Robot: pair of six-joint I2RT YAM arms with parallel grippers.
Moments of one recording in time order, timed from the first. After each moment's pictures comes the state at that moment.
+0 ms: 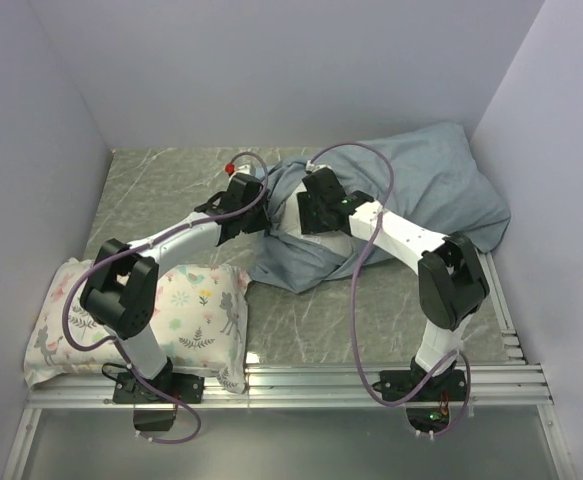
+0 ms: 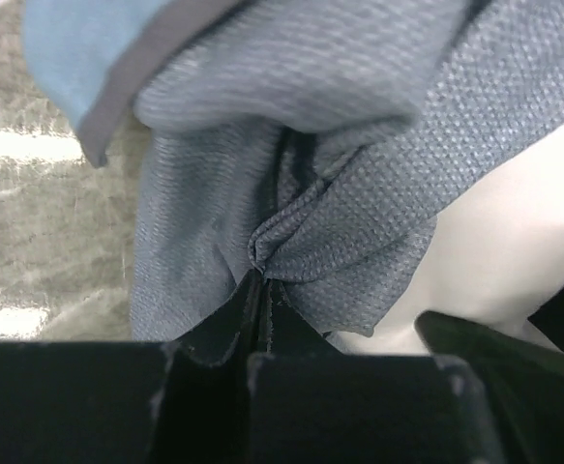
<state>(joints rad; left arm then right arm) -0.54 1.70 1.19 -0.19 -0.11 -0.71 0.62 1.79 1.39 -0.48 0.19 0.35</state>
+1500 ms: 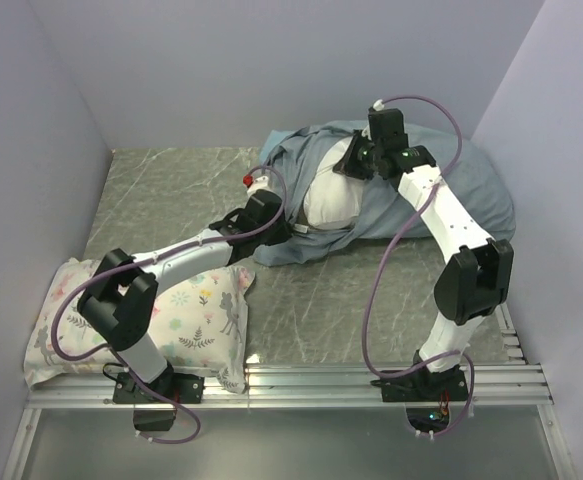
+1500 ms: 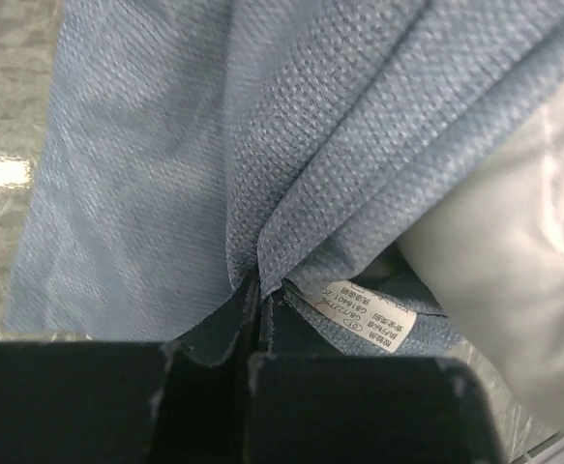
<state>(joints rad) -0.71 1.64 1.12 -0.09 -0.18 -0.81 0.30 1.76 1.71 -0.58 -0.14 0.59</state>
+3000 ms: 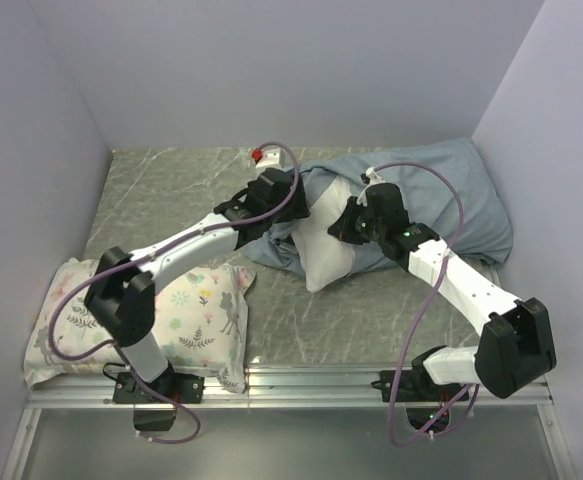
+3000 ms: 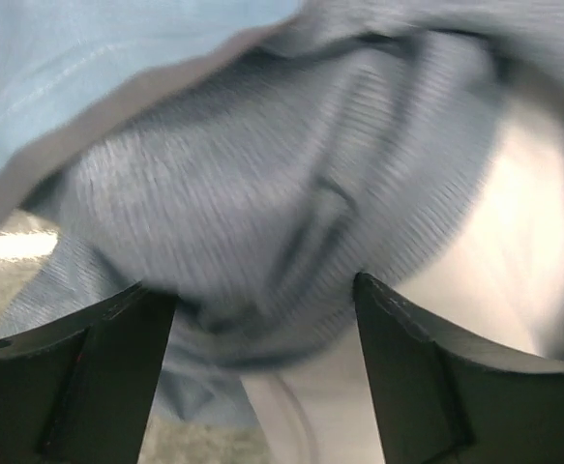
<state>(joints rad) -0.73 1.66 1.34 -0.22 -0.32 -0.67 0.44 1.31 0.96 -0.26 -0.14 0.59</state>
